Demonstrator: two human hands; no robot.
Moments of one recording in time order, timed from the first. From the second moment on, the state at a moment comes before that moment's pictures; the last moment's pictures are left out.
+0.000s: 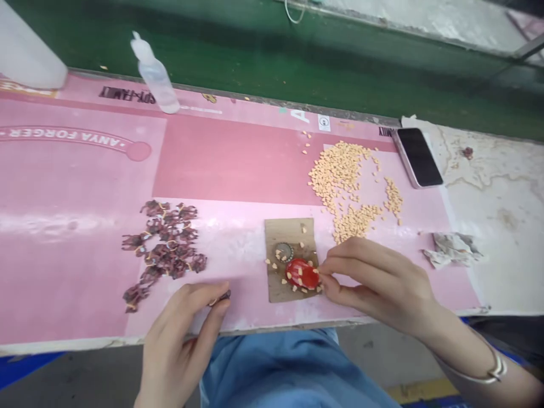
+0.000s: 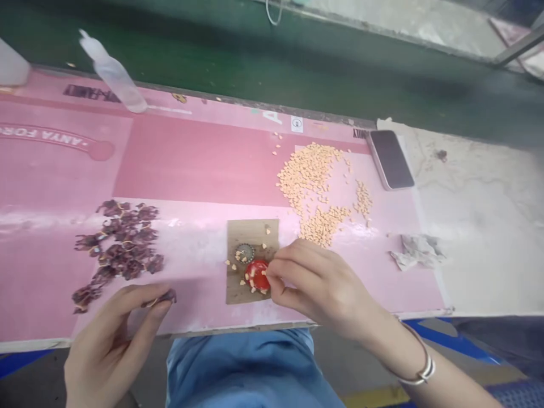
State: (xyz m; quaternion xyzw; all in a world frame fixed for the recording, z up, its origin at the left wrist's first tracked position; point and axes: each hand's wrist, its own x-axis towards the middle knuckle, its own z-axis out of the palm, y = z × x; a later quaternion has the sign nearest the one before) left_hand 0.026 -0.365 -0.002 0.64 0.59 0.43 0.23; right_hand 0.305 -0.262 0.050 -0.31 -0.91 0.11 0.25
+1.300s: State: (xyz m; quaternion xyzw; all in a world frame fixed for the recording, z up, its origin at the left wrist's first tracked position) left_hand 0.078 -0.370 0.018 0.38 0.62 0.49 0.48; right_hand 0.313 -0.283 0.048 -0.34 -0.90 0.10 0.24
